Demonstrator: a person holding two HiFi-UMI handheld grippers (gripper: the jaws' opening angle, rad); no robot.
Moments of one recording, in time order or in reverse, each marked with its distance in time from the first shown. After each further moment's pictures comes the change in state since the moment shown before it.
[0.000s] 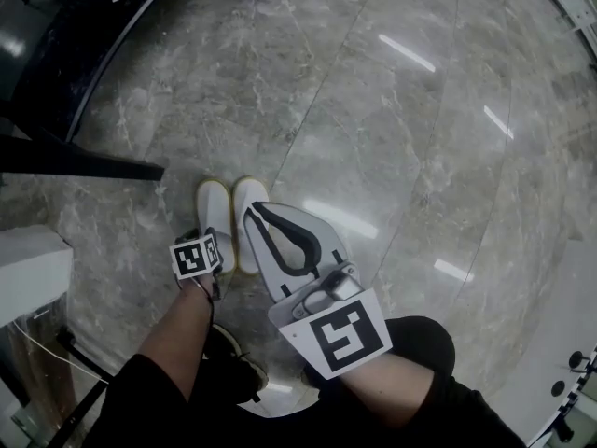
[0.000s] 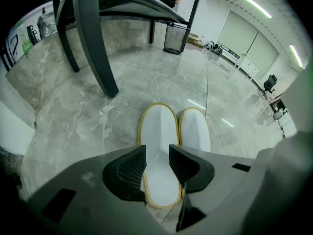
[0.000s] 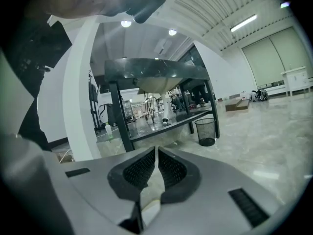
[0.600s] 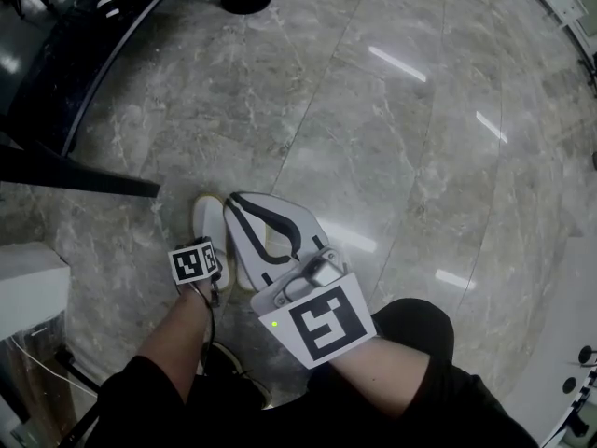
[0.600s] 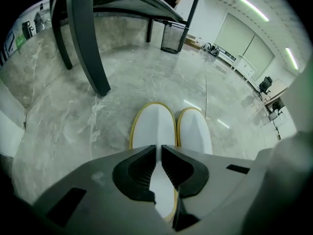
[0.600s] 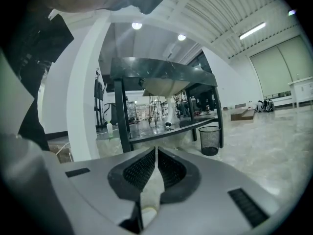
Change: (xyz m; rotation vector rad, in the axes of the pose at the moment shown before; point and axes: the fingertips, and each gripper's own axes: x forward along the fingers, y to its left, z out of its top) left arm 0.027 -0.004 0.010 0.005 -0.013 -0.054; right arm 0.029 0.001 0.003 -0.113 -0.050 0.041
